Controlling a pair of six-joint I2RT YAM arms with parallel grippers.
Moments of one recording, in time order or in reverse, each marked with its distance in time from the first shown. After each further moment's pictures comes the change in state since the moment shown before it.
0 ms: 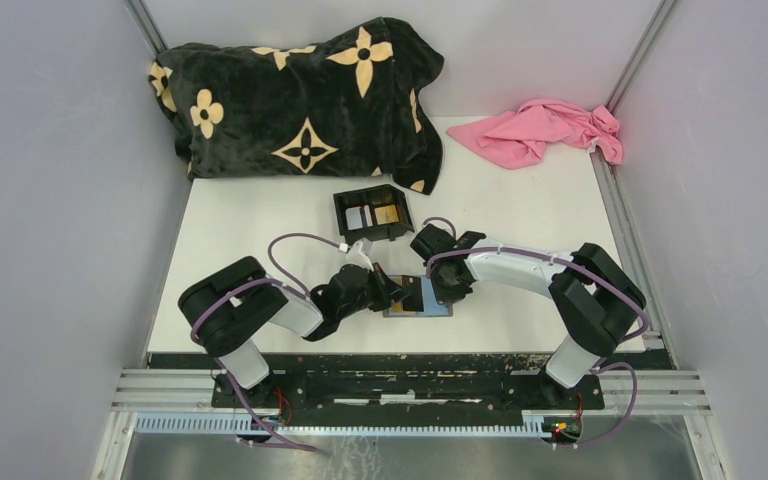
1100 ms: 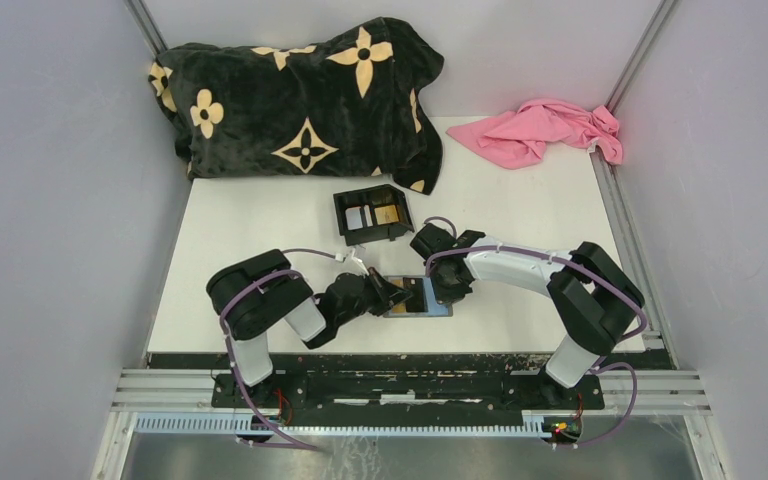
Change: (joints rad) left arm -0.005 0.159 -0.067 0.311 0.007 -0.191; right arm -0.004 0.009 0.005 -0.003 -0.004 0.011
